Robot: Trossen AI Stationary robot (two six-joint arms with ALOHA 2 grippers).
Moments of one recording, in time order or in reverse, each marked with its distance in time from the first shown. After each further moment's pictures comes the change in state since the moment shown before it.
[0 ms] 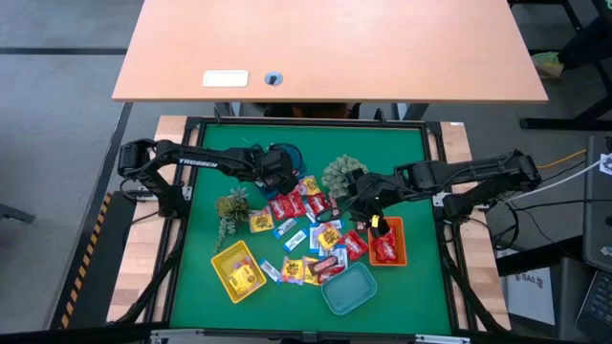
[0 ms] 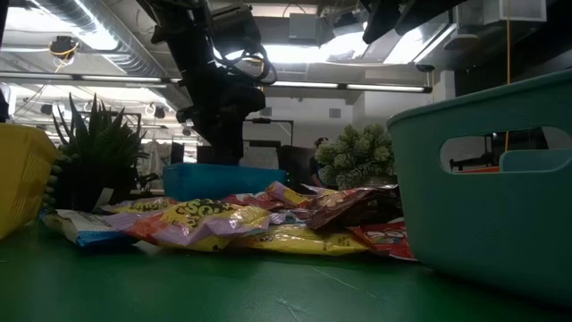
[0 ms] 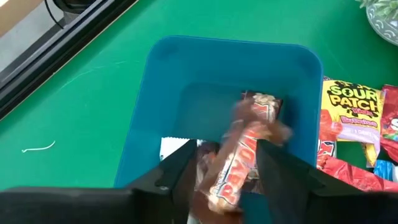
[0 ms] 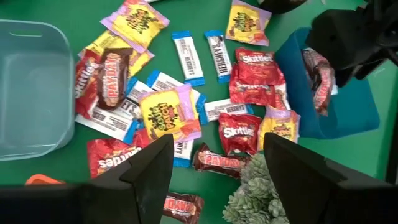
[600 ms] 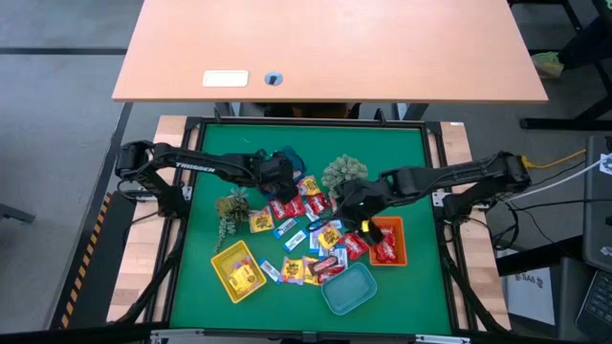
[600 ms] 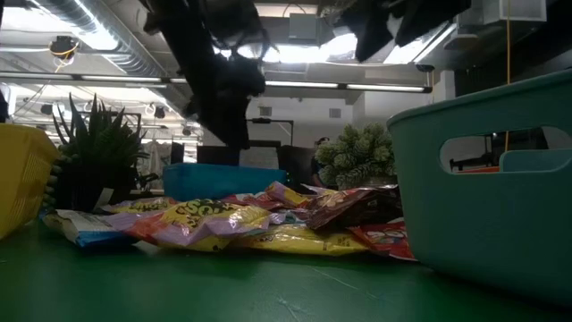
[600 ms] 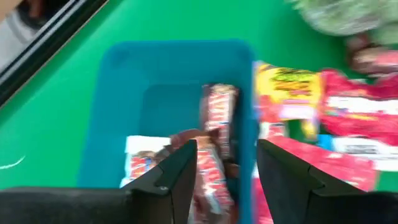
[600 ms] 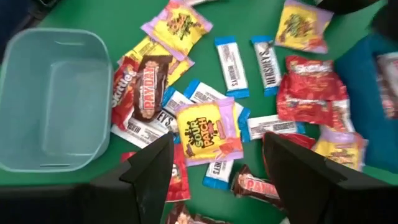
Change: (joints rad) left arm -0.082 -0.028 0.000 0.025 0.051 0.048; right arm 0.000 0.121 0.000 0.052 -0.155 0.005
